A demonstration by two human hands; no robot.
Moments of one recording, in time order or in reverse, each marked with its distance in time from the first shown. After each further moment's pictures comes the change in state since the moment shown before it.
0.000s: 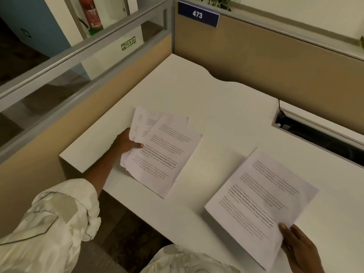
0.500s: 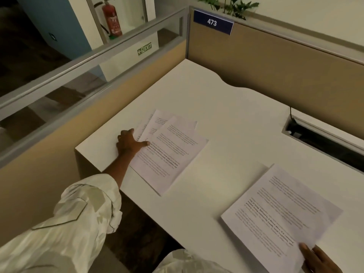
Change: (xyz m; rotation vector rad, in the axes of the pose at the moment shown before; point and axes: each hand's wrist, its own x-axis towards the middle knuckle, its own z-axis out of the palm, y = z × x) left_hand -0.029 -0.001 0.008 0.219 0.275 -0.141; right_hand -0.002 0.002 -0.035 -0.172 -0.234 -0.164
